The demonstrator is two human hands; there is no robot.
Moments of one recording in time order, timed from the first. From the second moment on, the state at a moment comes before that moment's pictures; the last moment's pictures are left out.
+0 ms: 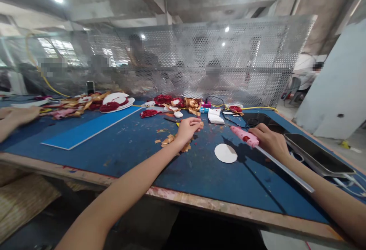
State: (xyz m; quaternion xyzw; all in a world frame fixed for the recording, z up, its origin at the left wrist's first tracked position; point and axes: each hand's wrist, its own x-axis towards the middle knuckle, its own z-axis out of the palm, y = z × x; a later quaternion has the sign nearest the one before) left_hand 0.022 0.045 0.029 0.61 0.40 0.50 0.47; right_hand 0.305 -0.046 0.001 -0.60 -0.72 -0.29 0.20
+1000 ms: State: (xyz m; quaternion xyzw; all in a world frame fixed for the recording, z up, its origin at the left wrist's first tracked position) left_hand 0.057 -0.017 0.030 0.49 0.31 0.35 0.73; right_hand 0.232 -0.058 0.010 -0.34 -0.79 -0.12 0.49
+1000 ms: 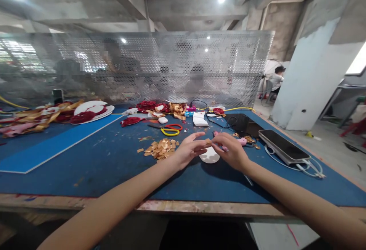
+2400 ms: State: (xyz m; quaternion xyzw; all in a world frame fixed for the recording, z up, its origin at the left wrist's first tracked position) left_hand 0.058 -0.017 0.027 0.58 0.32 0.33 0.67; right_hand 0.237 -0.058 0.006 -0.33 -0.82 -0.06 0.47
